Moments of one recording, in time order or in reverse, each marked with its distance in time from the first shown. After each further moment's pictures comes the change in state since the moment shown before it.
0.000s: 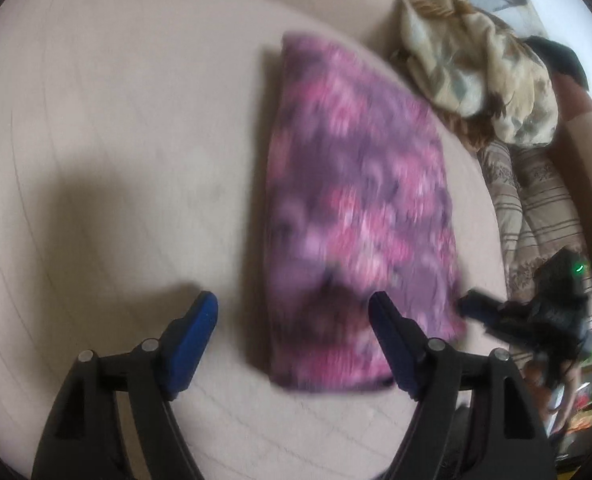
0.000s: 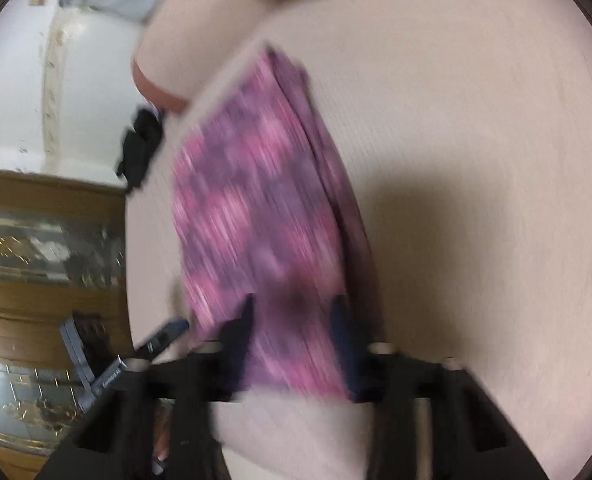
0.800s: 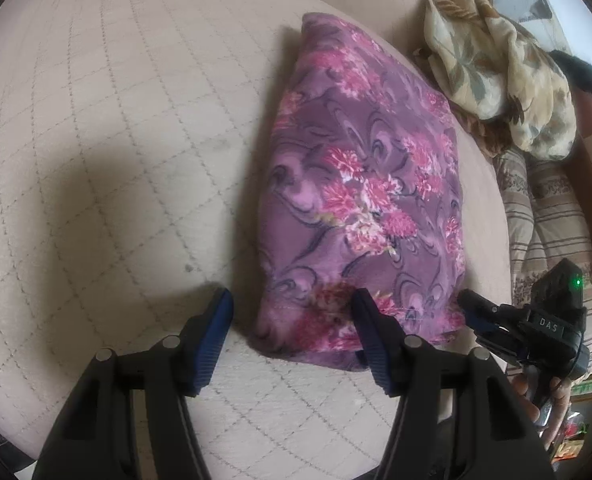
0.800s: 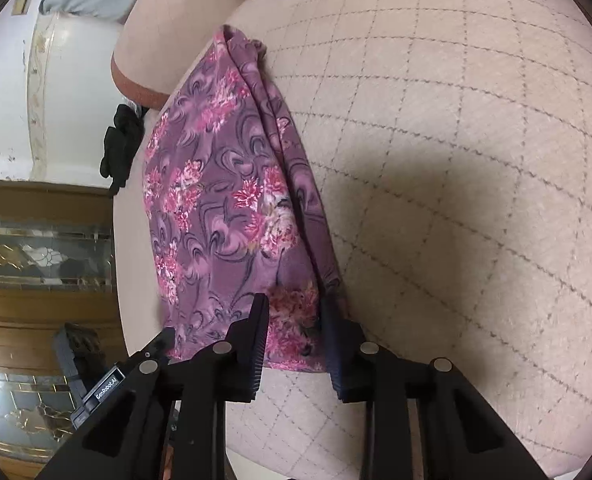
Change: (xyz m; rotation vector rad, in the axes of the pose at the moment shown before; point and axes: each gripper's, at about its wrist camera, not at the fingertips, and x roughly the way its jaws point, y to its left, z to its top) left arm 0.001 -0.014 -0.018 -0.061 -0.009 0.076; right arm 0.007 -0.013 0.002 0.006 0.000 -0.016
